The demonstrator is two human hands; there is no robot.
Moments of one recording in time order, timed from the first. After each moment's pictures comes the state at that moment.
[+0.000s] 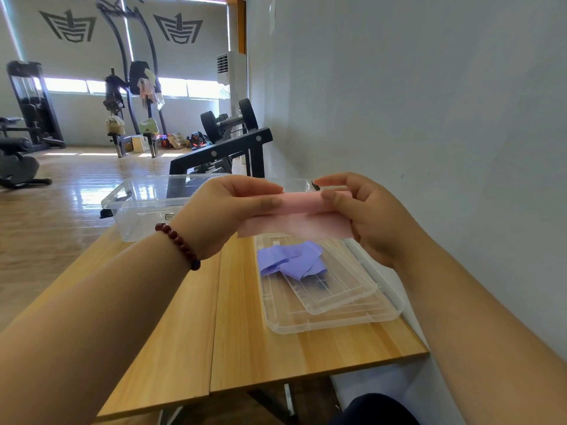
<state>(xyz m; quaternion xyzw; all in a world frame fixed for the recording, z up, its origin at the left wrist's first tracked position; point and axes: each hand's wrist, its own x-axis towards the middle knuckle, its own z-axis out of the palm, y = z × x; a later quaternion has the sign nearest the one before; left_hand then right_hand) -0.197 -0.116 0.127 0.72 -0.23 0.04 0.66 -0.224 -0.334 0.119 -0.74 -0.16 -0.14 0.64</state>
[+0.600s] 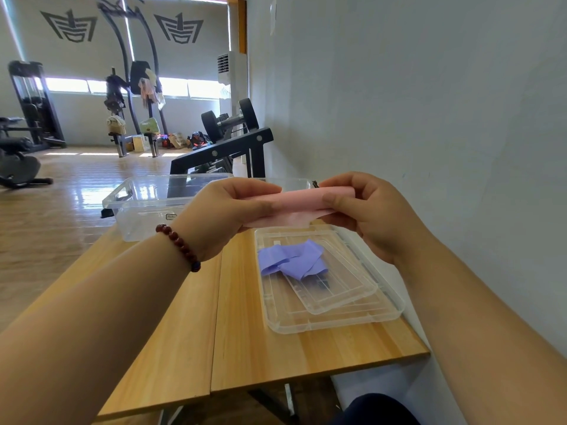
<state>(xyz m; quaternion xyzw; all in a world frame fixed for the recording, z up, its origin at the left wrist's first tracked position) -0.197 -0.115 0.124 0.74 -0.22 0.04 0.64 -0.224 -0.334 0.123 -0.72 -0.14 -0.14 0.66</state>
